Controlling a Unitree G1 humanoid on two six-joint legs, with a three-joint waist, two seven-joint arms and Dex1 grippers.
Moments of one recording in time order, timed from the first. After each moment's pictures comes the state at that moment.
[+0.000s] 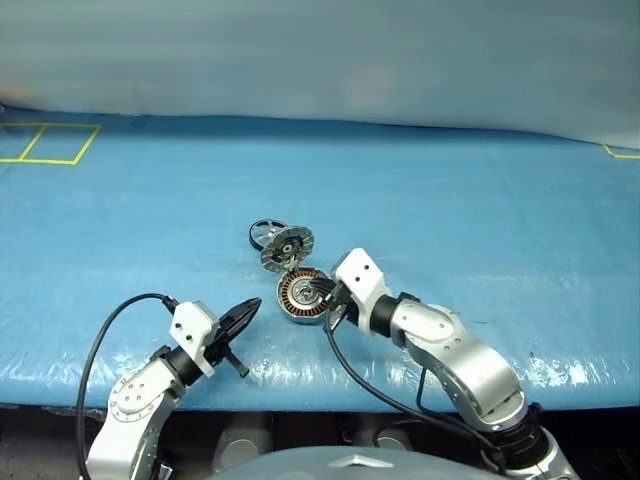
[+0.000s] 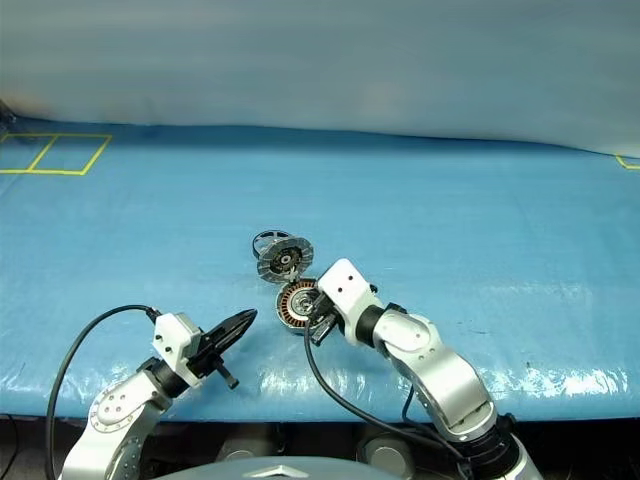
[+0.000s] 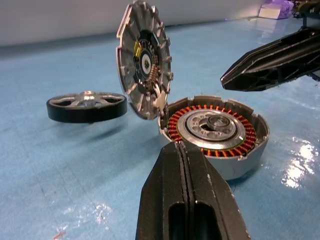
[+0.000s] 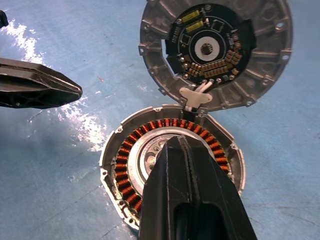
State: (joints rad) left arm 0.38 0.38 -0.02 -0.34 -0.27 0.01 -0.66; right arm -0.14 -0.34 0.40 -0.61 0.20 0.87 0.41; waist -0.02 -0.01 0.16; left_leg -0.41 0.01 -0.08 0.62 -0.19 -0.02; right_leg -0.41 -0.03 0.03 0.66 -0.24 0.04
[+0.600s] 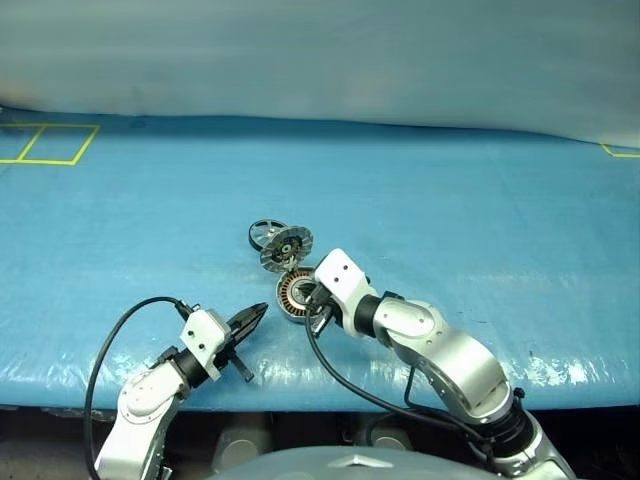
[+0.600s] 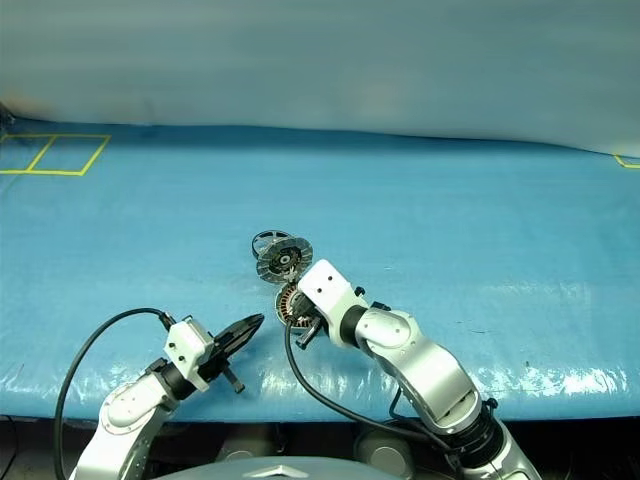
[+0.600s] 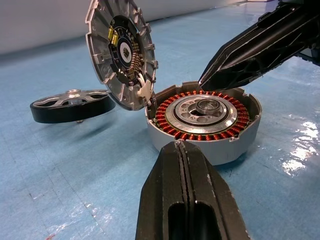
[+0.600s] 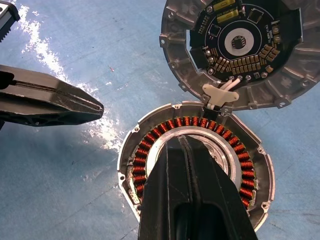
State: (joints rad) left arm 0.35 0.37 -0.07 -0.25 -0.18 -0.14 -0.66; right arm -0.21 -0.31 0.46 -0.62 0.20 1.02 0.35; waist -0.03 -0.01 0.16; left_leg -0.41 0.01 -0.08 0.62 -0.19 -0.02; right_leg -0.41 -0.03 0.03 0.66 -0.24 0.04
